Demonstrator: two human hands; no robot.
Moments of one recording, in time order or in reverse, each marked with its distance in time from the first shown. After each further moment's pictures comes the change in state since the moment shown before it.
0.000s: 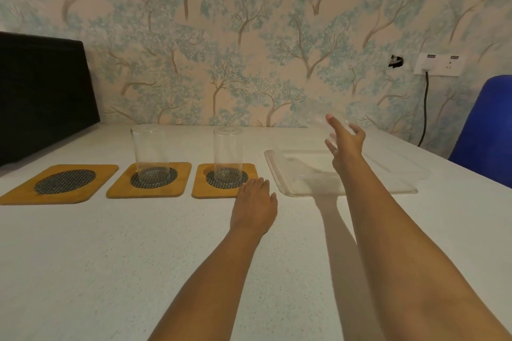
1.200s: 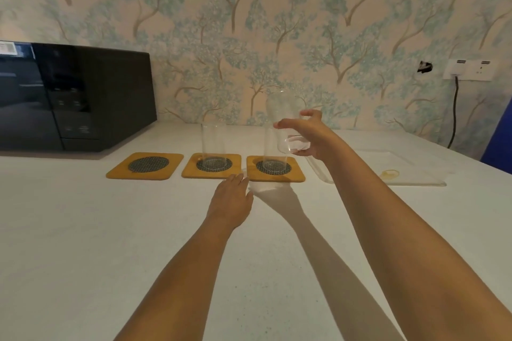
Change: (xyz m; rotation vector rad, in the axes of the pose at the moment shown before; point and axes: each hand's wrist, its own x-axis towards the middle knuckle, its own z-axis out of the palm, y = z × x) left_hand -0.079 -0.121 -0.066 0.102 0.021 -0.078; right_hand -0.162 -0.010 0.096 -0.568 -0.503 0.099
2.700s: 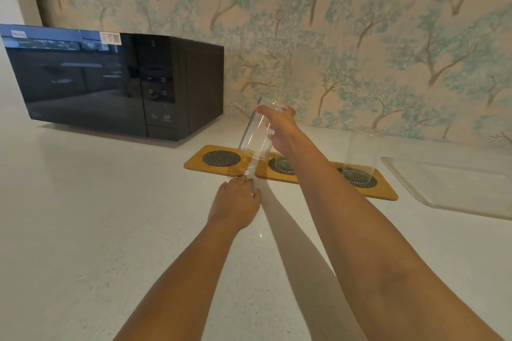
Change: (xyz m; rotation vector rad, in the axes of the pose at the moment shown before) left_hand -0.023 -0.120 -0.045 0.046 0.044 -0.249; right_hand 0.056 -0.011 0.235 0.337 -0.234 -0.048
